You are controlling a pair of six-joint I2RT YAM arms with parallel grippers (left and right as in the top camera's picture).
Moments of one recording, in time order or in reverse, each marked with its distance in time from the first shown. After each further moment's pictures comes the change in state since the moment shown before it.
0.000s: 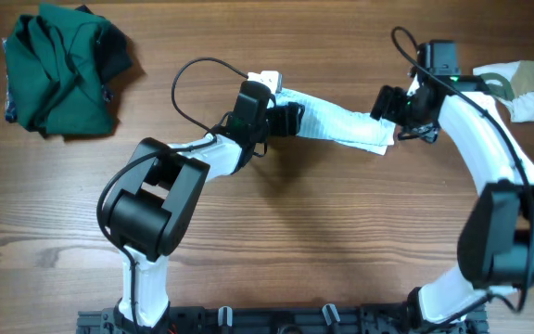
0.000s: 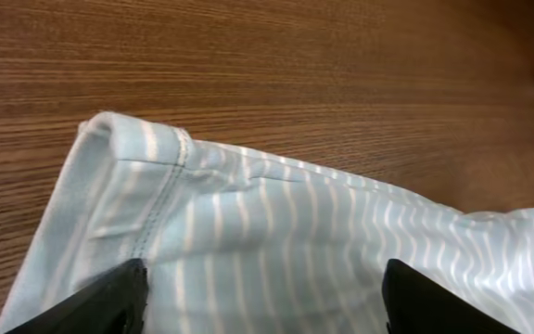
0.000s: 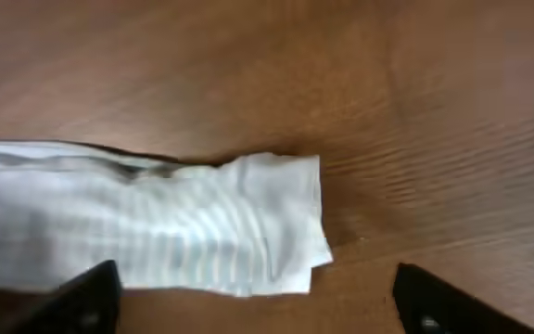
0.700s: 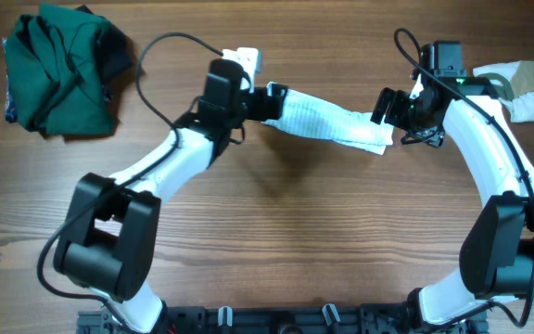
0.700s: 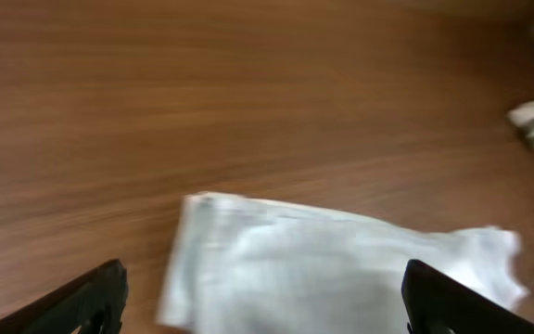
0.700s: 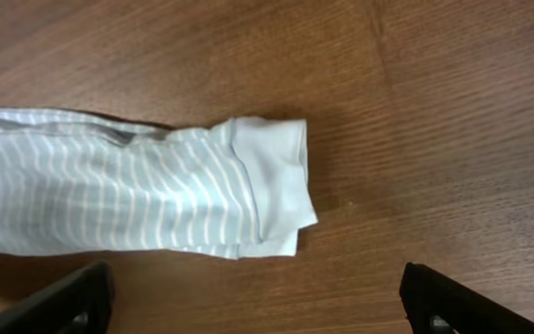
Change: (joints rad) left arm 0.098 -0.269 0.000 -0.256 0.003 0.141; right arm 0.000 -0.037 -0.014 -0.061 -0.003 -0.022
